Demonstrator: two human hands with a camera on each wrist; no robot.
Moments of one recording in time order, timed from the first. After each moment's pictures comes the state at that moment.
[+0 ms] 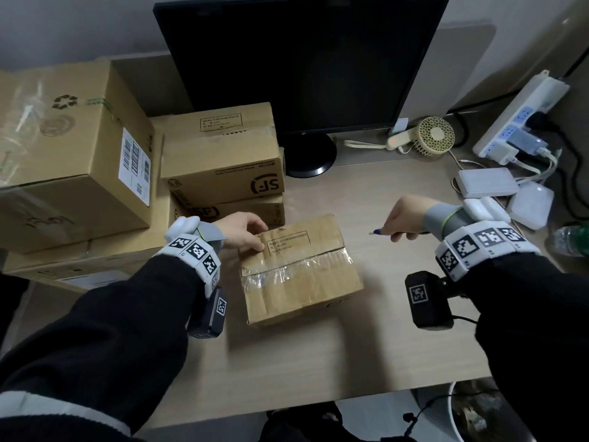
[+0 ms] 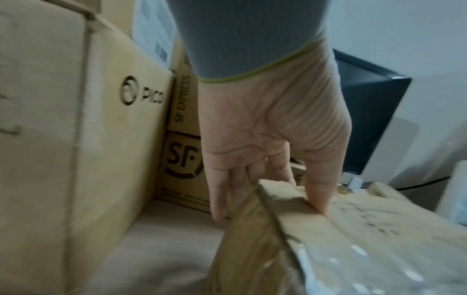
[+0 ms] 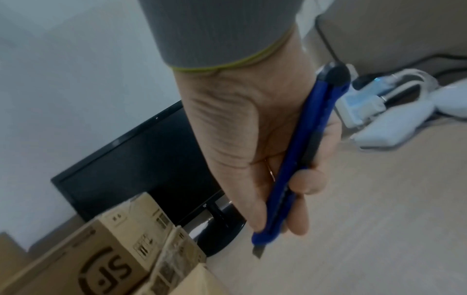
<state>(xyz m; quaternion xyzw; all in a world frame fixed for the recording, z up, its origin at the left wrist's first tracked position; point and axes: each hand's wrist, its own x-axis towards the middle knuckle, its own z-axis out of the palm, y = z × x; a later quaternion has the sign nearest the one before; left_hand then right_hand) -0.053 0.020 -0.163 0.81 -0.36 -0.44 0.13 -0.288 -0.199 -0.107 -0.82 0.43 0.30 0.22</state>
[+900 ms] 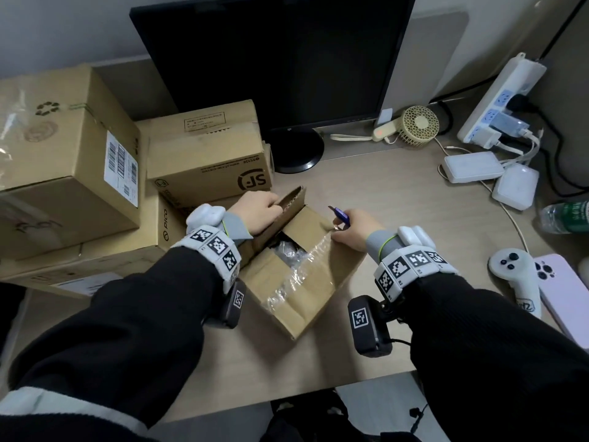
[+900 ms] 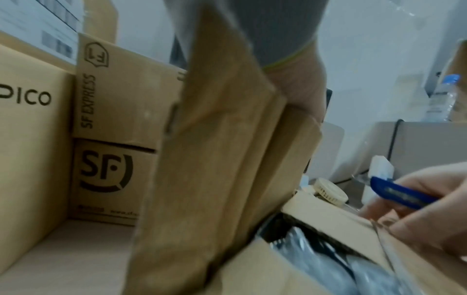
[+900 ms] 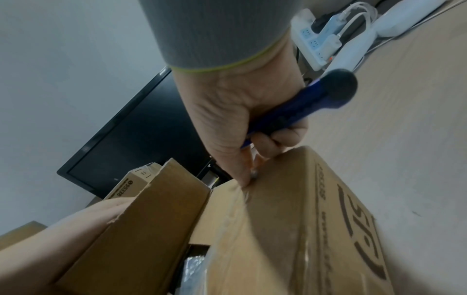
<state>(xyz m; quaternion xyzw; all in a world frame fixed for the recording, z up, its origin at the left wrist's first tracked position) -0.100 -0.021 -0.134 0.83 -0.47 -0.28 0.10 -0.277 -0.137 -0.158 -0.81 0.45 0.11 0.36</state>
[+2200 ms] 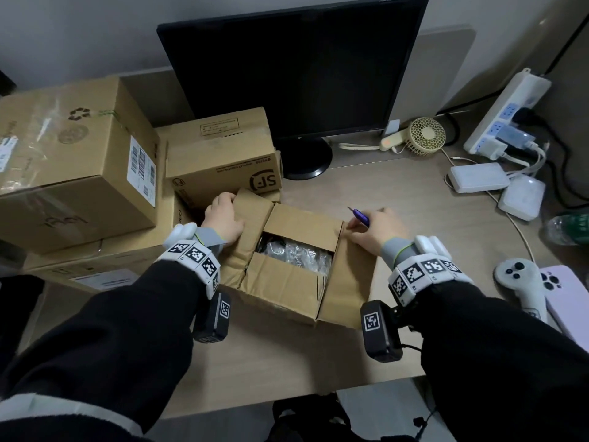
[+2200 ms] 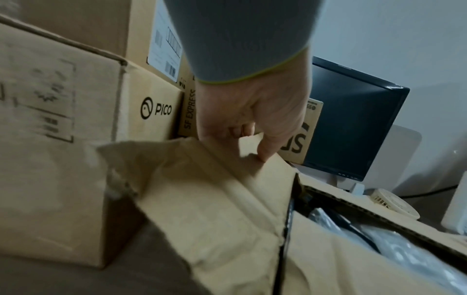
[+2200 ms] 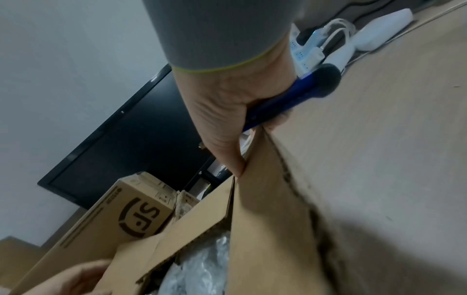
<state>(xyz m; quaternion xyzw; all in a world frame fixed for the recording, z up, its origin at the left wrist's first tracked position) -0.059 0.030 -0.162 0.91 -0.30 -0.21 0.19 -0.292 -0.148 -0.163 -0.83 0.48 0.06 0.28</state>
